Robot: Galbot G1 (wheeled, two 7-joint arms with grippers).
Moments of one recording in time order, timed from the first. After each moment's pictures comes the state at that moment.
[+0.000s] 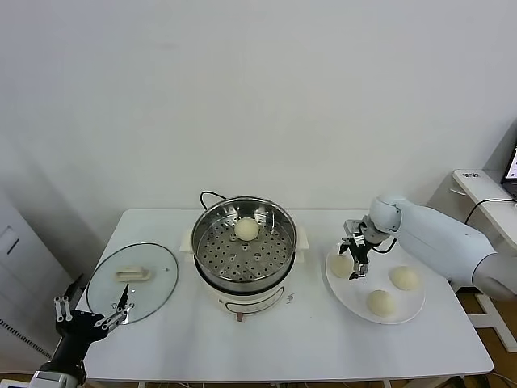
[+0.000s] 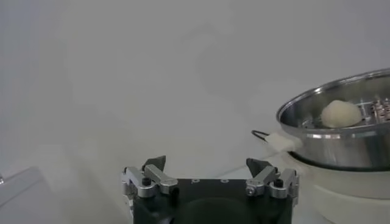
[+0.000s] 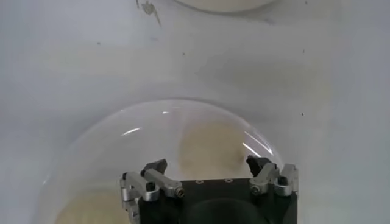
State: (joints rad) left arm 1.74 -1.49 -0.90 -2.30 0.13 0.07 0.25; right arm 0.13 0.89 -1.02 0.92 0.08 -0.08 -1.05
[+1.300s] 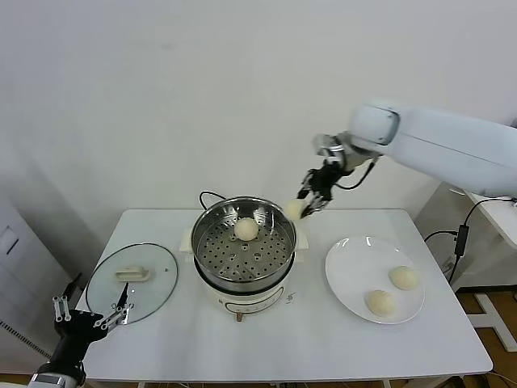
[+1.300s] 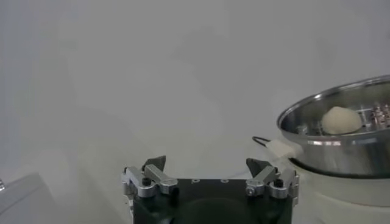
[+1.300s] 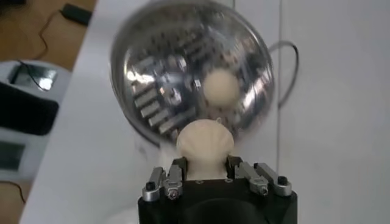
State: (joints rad) left arm 1.74 -1.50 -0.90 -2.30 0.13 0.04 0.25; right arm 0.79 1.02 -1.46 1.33 0.77 -0.31 -1.00
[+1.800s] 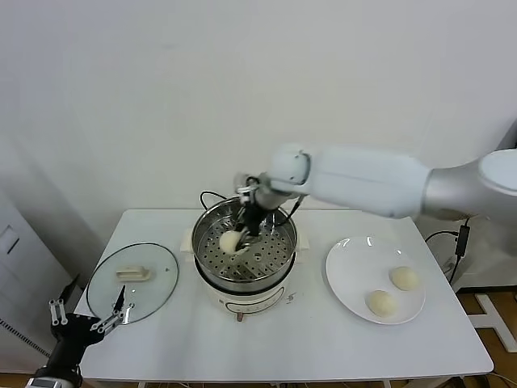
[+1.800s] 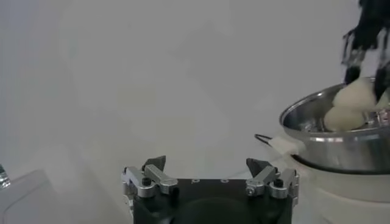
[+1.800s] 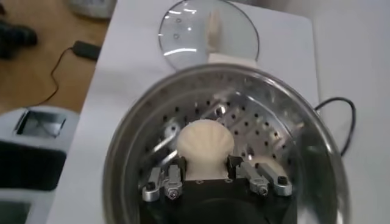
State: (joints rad) left arm 1.76 -1.51 -0.92 -2.29 0.12 0.02 0.26; right arm 0.58 1.26 -1.39 1.28 0.87 -0.53 -0.70
